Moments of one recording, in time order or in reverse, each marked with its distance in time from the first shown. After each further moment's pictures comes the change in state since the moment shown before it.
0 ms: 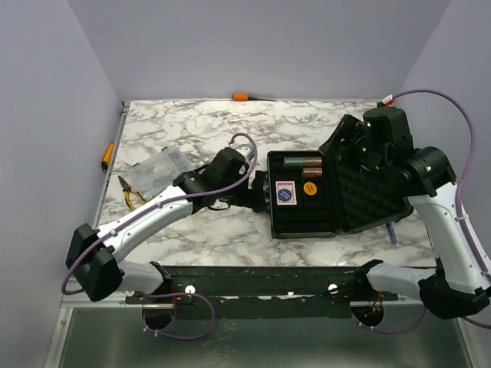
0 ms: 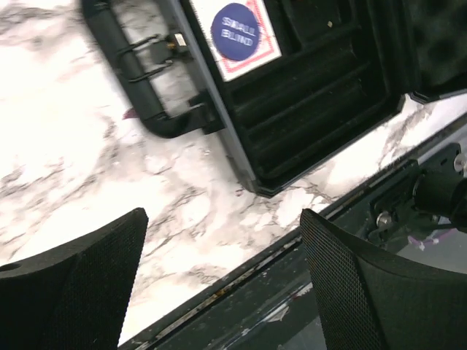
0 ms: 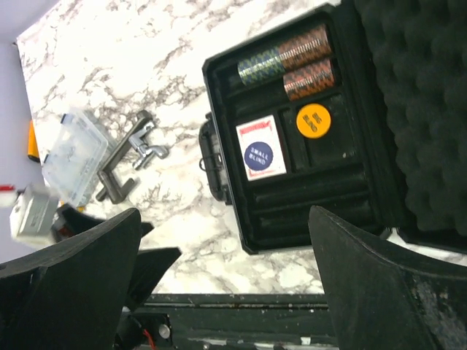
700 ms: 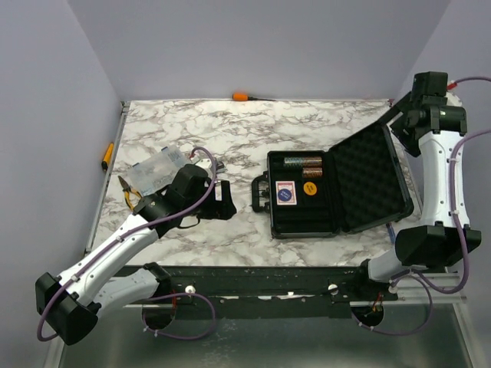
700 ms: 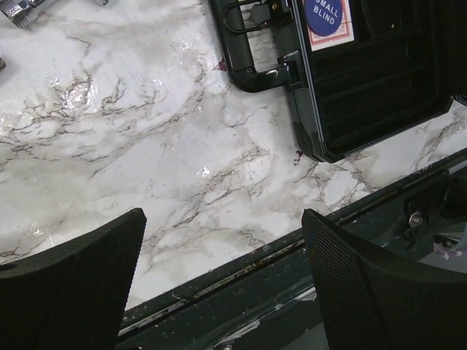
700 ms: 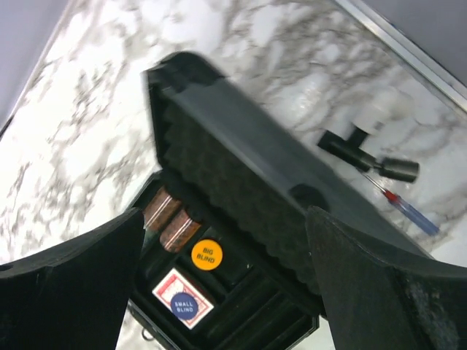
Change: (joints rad) left arm 0.159 -0.403 -0.267 -0.102 -0.046 -0.009; right arm -0.567 0.385 0.242 -0.005 0.051 -0.121
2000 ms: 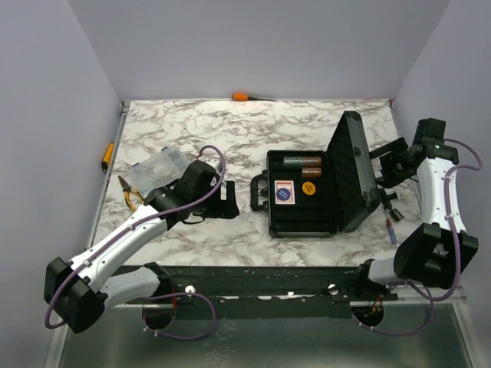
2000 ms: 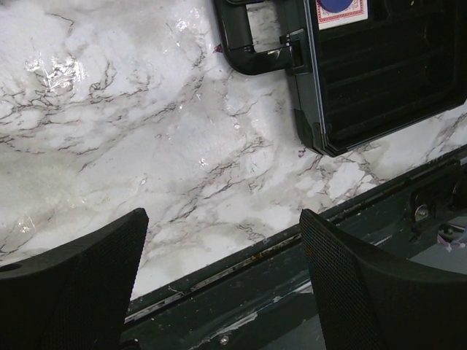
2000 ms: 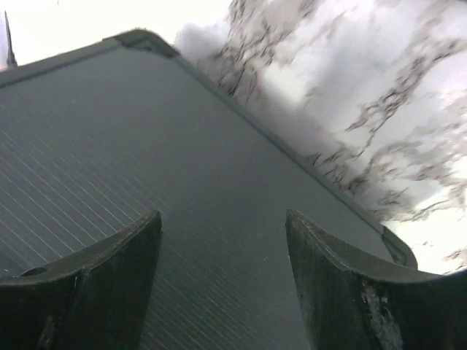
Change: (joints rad) left arm 0.001 0.094 0.026 -0.017 0.034 -0.005; right arm -0.258 -0.139 -0.575 0.198 -0.563 0.163
